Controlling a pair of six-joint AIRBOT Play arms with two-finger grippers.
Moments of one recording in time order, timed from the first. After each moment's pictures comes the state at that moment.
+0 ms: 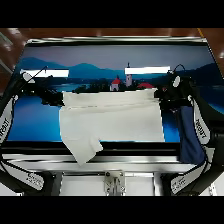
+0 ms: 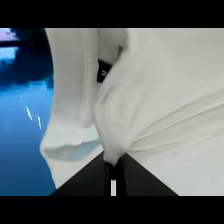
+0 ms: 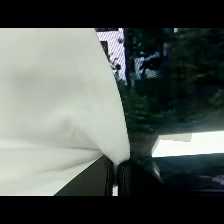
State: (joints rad) left arm 0.12 -1.78 1.47 1.19 -1.27 -1.36; right arm -0.05 -1.82 1.46 -1.49 0.98 1.58
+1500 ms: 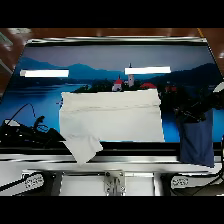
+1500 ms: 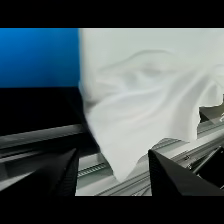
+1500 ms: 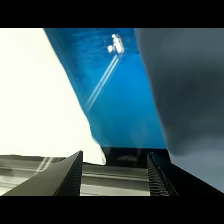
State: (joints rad) left arm 0.42 -1.28 0.54 0.89 -1.34 -1.16; right arm -0.40 -1.59 1.30 -1.31 1.54 1.36
